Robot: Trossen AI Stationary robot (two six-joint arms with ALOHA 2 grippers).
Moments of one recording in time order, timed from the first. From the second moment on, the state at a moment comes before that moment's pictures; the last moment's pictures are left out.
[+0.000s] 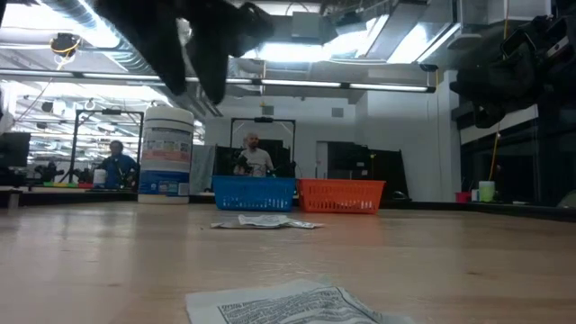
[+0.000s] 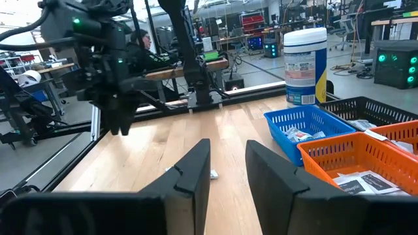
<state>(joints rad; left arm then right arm) -0.40 1.80 1.43 -0.83 -0.05 0.18 -0.13 0.02 0.01 0.02 -0.07 0.18</state>
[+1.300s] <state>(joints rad) -0.55 2.14 1.60 -0.36 -0.03 0.11 -0.13 0.02 0.01 0.02 -0.07 0.18</state>
